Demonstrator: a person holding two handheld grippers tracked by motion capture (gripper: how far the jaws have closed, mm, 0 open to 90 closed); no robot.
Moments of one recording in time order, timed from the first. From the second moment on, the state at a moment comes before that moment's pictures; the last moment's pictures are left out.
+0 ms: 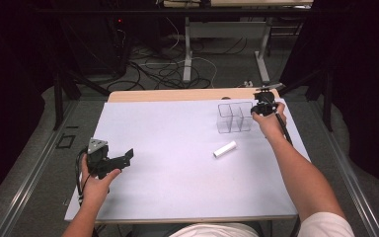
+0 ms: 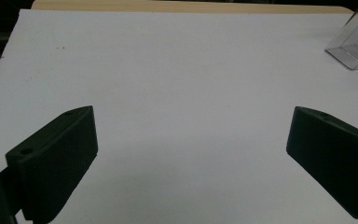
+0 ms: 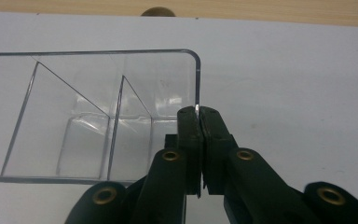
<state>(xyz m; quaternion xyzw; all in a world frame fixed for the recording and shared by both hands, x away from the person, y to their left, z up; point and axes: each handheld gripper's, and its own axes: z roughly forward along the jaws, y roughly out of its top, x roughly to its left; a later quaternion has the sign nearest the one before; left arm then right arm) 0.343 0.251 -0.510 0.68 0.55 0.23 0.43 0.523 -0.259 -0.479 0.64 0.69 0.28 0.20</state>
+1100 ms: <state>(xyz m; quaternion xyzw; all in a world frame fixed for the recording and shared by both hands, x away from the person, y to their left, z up) 0.345 0.250 -0.511 0.68 0.55 0.23 0.43 0.484 -0.179 -0.481 0.61 0.72 0.31 0.09</state>
